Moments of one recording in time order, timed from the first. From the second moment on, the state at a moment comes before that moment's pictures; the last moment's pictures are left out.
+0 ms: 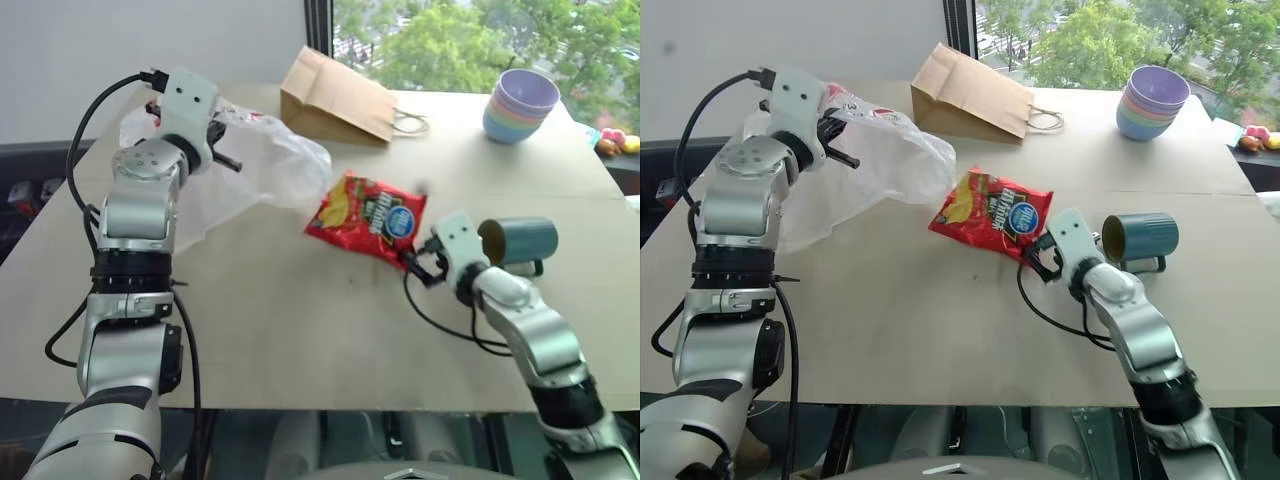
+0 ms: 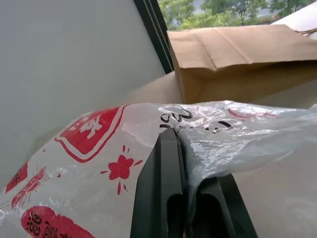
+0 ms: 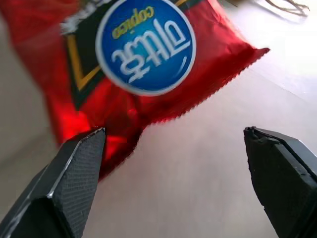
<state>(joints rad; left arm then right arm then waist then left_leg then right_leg) -0.87 0.64 0.07 0.27 -0.02 0.54 -0.43 -0.34 -0.30 0.17 -0.32 0.13 0.83 0.25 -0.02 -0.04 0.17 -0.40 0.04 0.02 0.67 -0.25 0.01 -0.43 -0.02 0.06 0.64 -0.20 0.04</state>
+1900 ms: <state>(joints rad) -1.10 0.42 0.00 0.28 -0.16 0.91 -0.42 -0.39 -0.35 -0.33 -0.71 1.00 1.44 0.10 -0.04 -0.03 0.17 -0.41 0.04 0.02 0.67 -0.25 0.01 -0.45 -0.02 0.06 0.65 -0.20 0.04</state>
